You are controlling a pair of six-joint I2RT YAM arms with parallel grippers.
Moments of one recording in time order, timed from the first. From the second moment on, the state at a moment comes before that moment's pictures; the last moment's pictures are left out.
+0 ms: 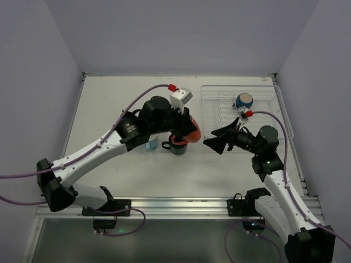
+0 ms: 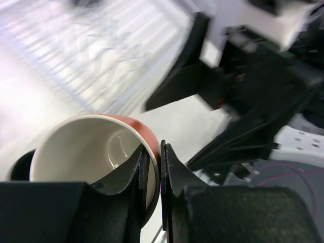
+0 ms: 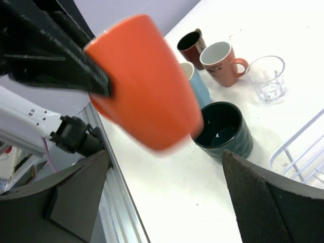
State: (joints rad) left arm -0.91 1.42 1.36 -0.31 0.23 -0.41; right arm 0.21 0.77 0.50 0.19 -0.87 0.52
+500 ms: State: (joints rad) left arm -0.87 0.93 1.00 -0.87 -0.38 -0.57; right arm 0.19 0.72 0.47 0.19 -0.84 0.57
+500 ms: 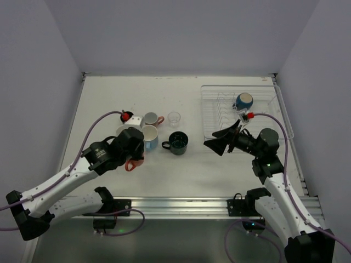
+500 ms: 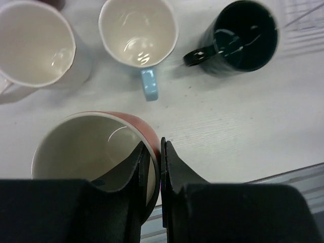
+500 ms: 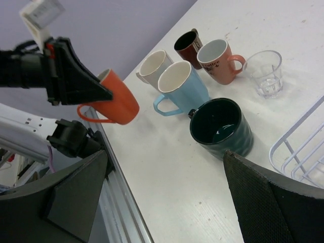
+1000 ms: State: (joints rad) left arm -0.87 0.97 0.61 -0.63 -0.56 -0.75; right arm 0.19 0.69 0.44 0.19 -0.80 0.57
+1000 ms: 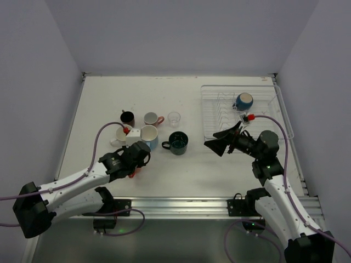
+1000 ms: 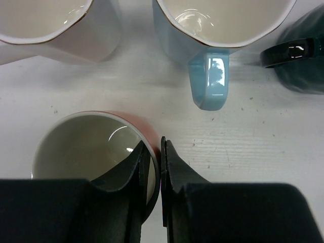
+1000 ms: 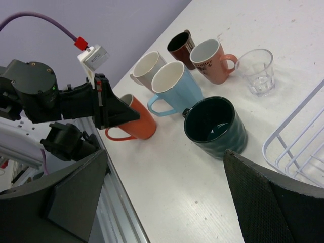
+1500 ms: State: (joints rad) left arm -0.87 0.96 0.55 -0.45 -0.60 -0.75; right arm 0.20 0.69 0.45 0.10 -0.66 0.53
